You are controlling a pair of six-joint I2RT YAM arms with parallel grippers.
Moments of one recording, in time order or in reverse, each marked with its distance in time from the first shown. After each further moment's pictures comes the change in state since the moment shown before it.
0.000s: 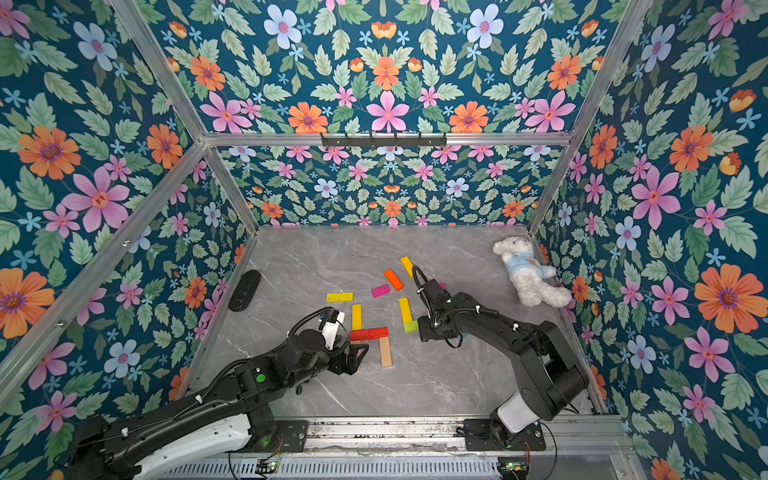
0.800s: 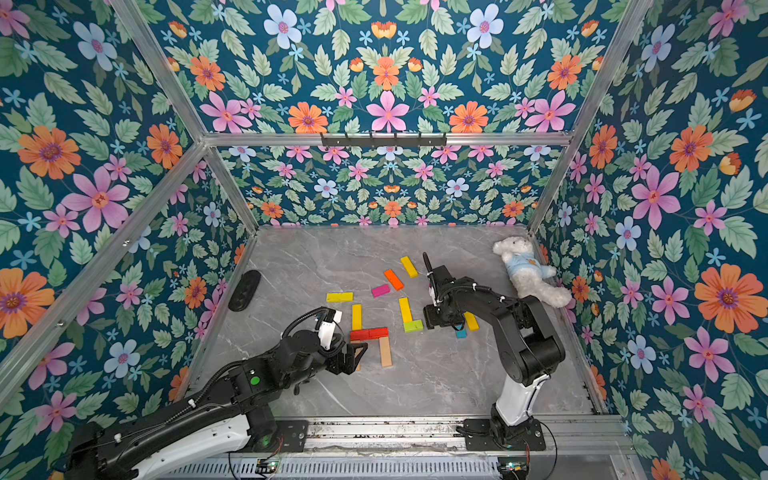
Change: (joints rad) left arm 0.000 -0.043 0.000 0.000 0.008 0.001; right arm -0.135 0.221 0.111 0.001 -0.077 -0.182
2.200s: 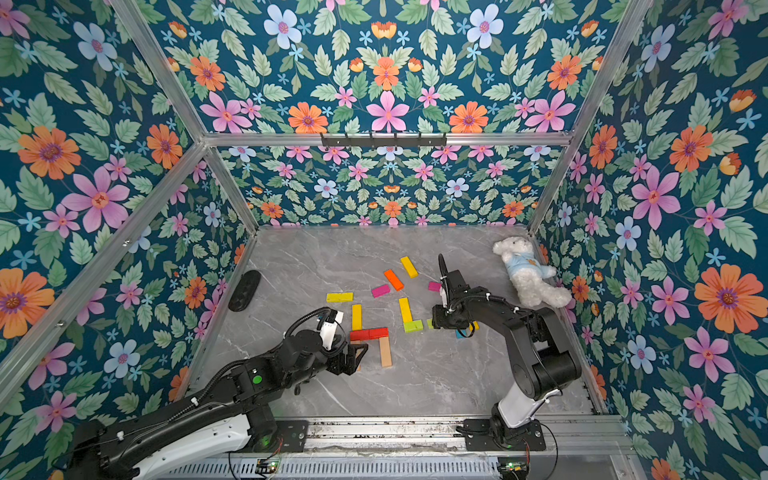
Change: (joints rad) left arm 0.000 0.016 0.003 -0.008 0.000 0.000; right arm -0.064 -0.119 -0.154 0.156 -0.071 0.108
